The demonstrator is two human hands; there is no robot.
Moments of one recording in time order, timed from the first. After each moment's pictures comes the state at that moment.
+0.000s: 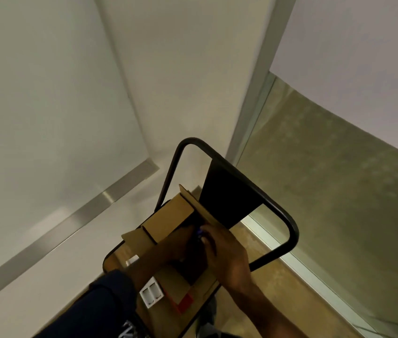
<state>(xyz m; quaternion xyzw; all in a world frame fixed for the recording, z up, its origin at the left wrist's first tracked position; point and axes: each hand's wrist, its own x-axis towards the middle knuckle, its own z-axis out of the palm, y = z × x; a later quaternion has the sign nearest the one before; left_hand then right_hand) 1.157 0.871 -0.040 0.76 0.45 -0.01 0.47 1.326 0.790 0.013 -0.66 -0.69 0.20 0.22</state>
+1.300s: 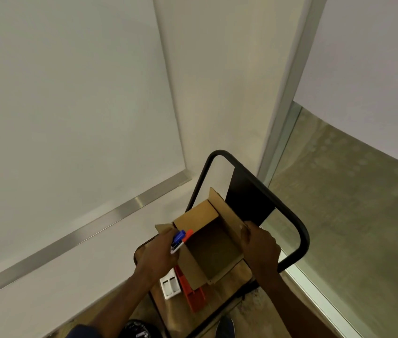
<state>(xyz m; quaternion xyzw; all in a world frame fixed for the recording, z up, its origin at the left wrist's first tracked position) 1.097 0.778 0.031 0.66 0.68 0.14 0.27 1.366 0.817 0.000 -0.74 -0.64 0.11 0.20</state>
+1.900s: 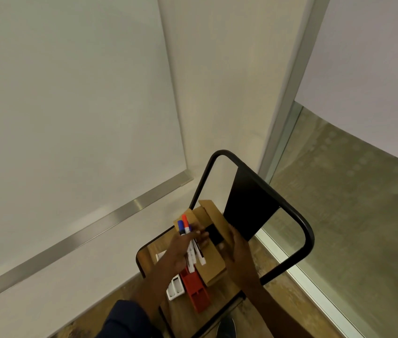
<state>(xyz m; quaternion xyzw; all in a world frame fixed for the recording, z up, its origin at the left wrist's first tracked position) 1.145 0.809 0.009 0.09 0.53 0.47 0.69 1.316 0.778 -0.020 -0.64 -0.60 0.40 0.28</state>
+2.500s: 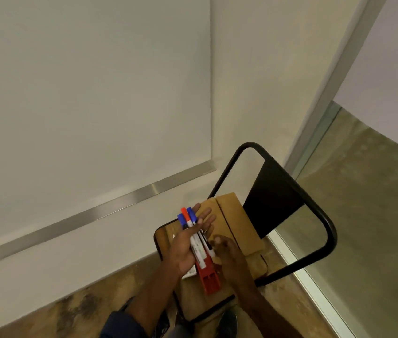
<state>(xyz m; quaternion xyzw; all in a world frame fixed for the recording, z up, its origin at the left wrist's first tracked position) 1.130 0.755 0.030 0.08 0.39 0.60 0.69 1.274 0.727 0.039 -0.59 -0.48 0.60 0.24</state>
